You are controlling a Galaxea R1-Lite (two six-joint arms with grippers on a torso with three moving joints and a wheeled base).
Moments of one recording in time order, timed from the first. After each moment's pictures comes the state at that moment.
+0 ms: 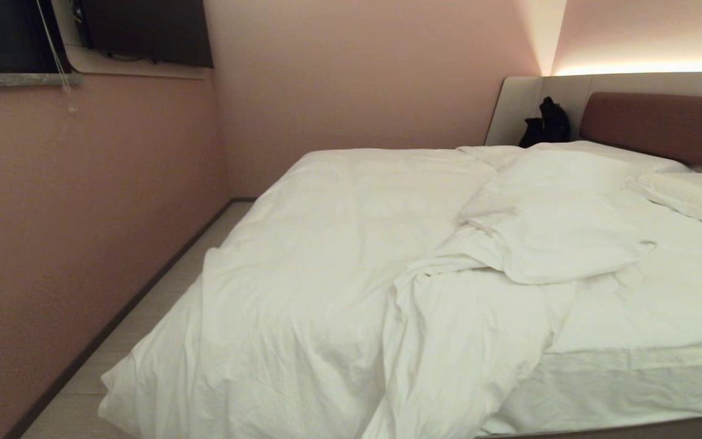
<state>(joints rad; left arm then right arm) -0.01 0.00 0.00 -0.01 0.00 -0.05 0.00 0.00 0.00 0.00 0.00 0.00</state>
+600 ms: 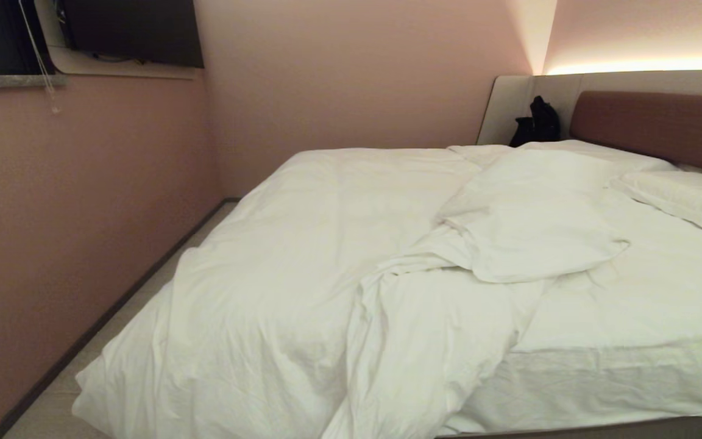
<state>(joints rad) -0.01 0.00 0.00 -0.01 0.00 -0.05 0.00 0.00 0.00 0.00 0.00 0.00</state>
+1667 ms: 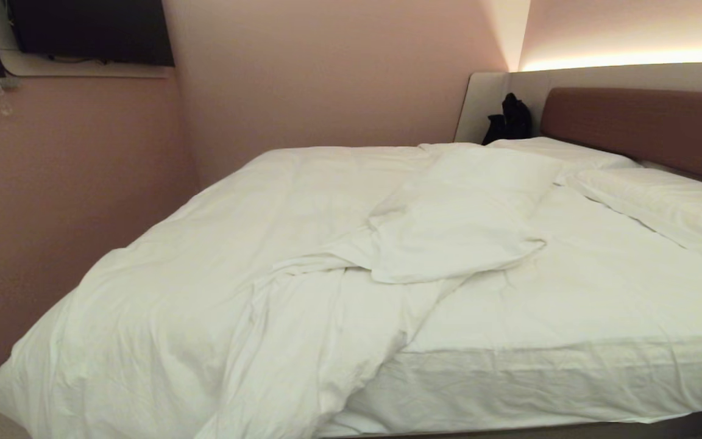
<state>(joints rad) -0.01 0.00 0.00 -0.01 0.00 -0.05 0.00 0.00 0.00 0.00 0.00 0.00</state>
